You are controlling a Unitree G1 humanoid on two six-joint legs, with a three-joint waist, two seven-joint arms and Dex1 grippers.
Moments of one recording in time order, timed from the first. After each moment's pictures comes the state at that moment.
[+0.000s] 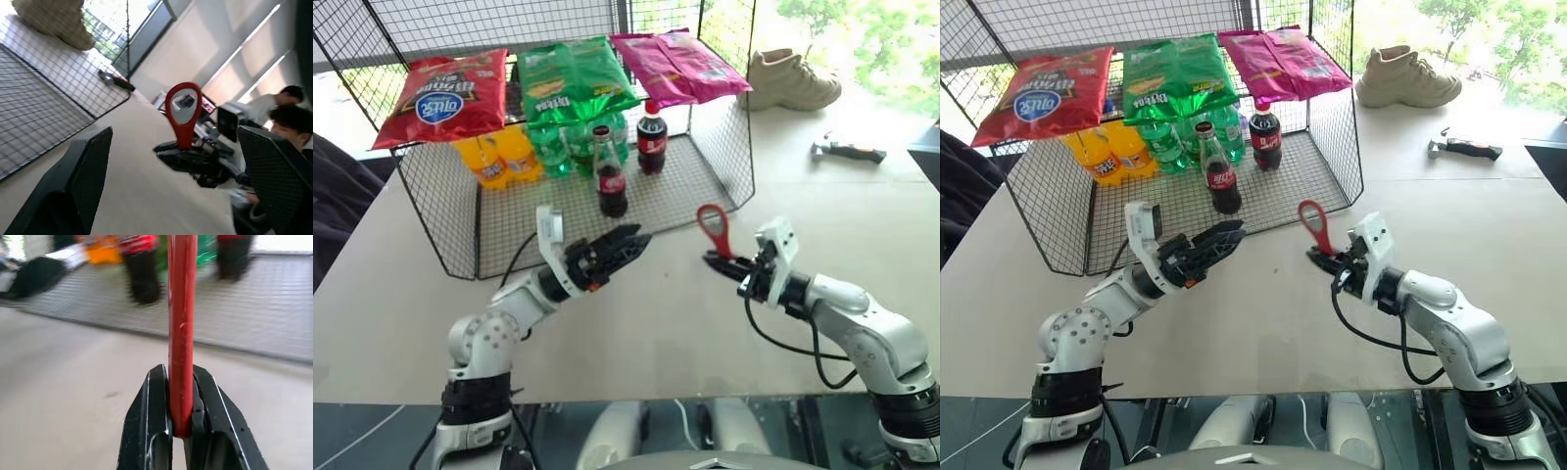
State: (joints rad) left arm -0.18 0.33 0.19 -0.25 -0.85 0.64 -0.73; right arm -0.18 -0.48 0.08 -0.34 0.37 0.39 0.46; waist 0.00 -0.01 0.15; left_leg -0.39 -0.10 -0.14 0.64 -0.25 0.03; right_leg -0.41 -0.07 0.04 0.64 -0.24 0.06
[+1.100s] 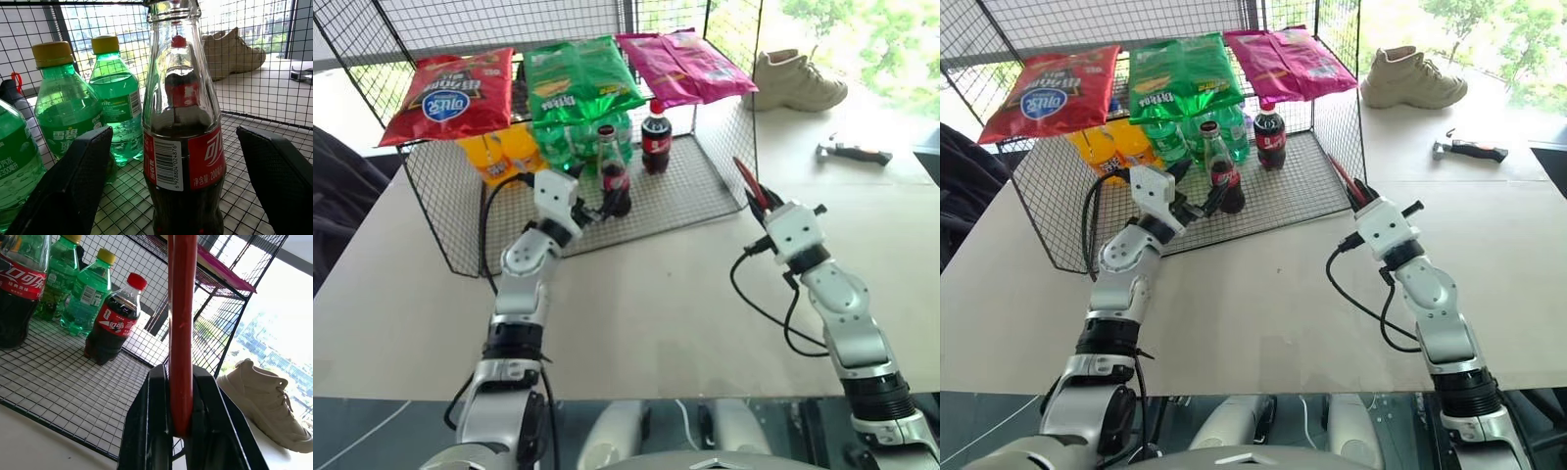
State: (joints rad) left arm -0.54 0.30 0.11 0.39 -0.18 -0.18 -0.56; right arm -0.21 -0.36 0.07 -0.20 -0.11 -0.12 0.27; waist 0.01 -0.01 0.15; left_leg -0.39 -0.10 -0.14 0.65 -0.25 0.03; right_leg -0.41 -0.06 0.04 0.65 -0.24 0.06
